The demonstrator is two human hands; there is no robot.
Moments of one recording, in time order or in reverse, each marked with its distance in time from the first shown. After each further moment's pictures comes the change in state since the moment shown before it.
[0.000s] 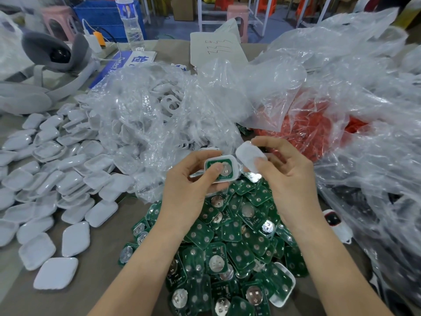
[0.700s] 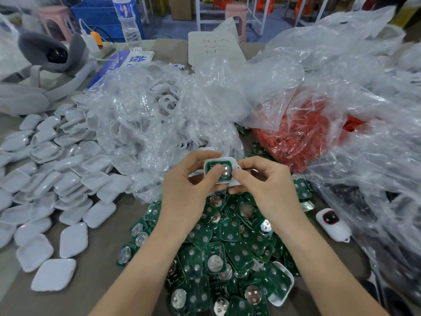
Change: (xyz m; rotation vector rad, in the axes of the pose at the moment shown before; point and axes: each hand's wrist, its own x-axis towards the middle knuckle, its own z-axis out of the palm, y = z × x) left_hand 0.000 -0.005 -0.001 0.166 0.005 0.098; right_hand -0.007 0.005 0.014 -0.025 -0.092 0.198
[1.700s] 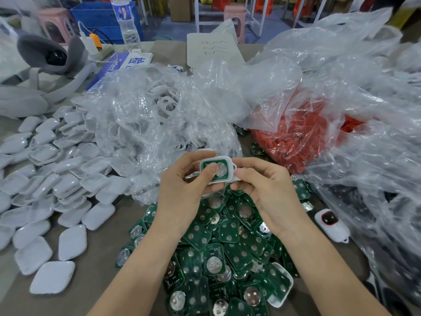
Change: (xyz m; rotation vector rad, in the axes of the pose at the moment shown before) left_hand 0.002 0.004 0.000 -0.175 0.014 -0.083; right_hand 0.002 0.001 0.000 0.360 -0.093 0.046
